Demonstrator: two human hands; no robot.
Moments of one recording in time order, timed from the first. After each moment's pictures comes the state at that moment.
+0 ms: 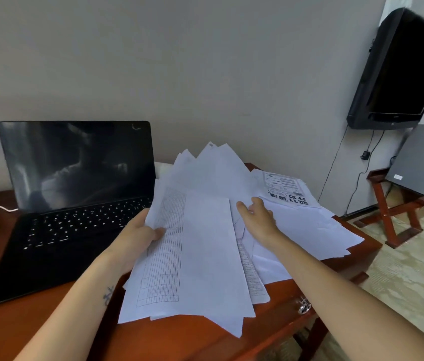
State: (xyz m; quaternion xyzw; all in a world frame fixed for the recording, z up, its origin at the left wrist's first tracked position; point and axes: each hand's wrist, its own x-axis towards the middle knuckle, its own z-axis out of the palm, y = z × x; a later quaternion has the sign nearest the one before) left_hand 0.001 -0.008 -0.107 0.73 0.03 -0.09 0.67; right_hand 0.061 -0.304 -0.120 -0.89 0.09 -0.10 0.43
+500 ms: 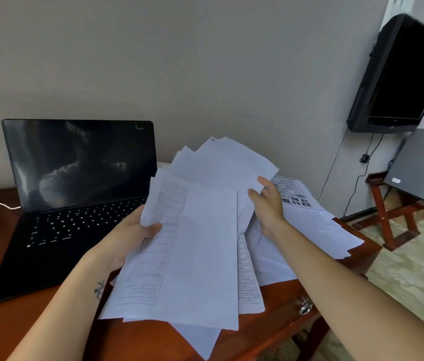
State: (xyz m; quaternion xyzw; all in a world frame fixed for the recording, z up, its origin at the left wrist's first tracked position) left_hand 0.002 0.011 -0.105 0.71 -0.04 -0.11 0.69; right_hand 0.067 -0.298 -0.092 -0.67 0.05 -0.18 0.71
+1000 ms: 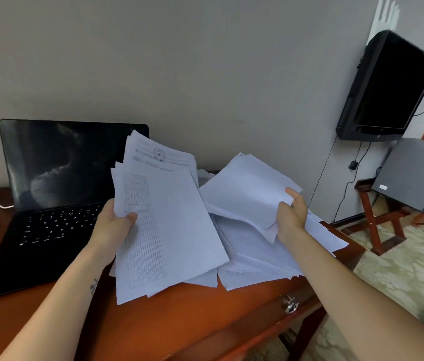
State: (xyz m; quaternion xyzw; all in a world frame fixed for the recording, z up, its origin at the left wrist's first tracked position) left_hand 0.010 0.011 -0.109 0.70 0.08 0.12 0.70; right_hand 0.035 -0.351 -0.082 -0.61 0.17 -0.29 0.72
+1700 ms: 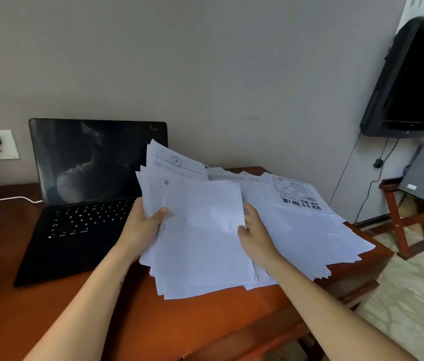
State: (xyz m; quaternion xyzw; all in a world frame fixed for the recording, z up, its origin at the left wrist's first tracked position) left_hand 0.013 0.004 -0.117 0.71 0.01 0.10 0.70; right_hand 0.017 -0.268 -0.140 -0.83 -0.06 -0.09 0.55
